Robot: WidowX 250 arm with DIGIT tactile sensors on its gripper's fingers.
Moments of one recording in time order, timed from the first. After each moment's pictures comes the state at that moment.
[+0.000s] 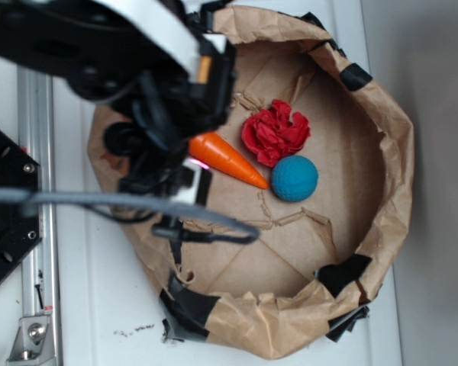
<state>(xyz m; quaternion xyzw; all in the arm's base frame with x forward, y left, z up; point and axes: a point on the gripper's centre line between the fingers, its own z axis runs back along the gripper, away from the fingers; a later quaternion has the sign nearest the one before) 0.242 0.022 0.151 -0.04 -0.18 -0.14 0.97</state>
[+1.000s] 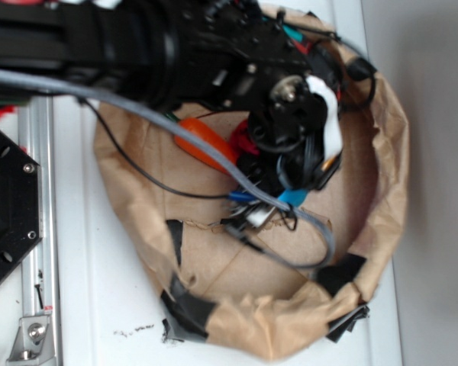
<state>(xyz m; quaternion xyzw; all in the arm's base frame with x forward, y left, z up) 0.290 -0.012 0.038 -0.12 -0.12 -0.40 0.90</state>
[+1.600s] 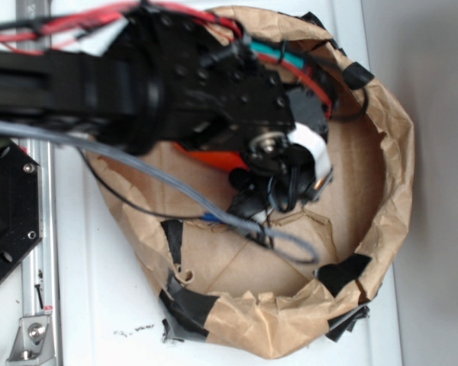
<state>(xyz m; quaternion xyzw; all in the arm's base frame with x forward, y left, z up) 0.300 0.002 0.055 0.01 -0.14 -0.32 0.94</state>
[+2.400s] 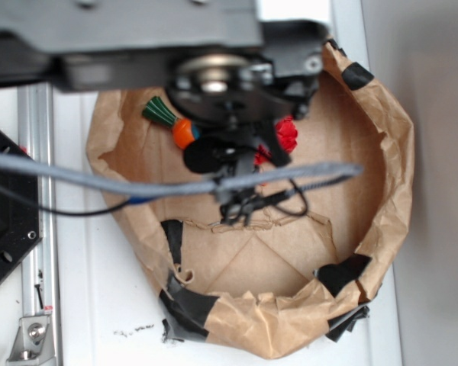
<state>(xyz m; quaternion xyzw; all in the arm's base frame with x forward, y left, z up) 0.241 0.019 0.163 0.03 -0.02 0.10 0.99</state>
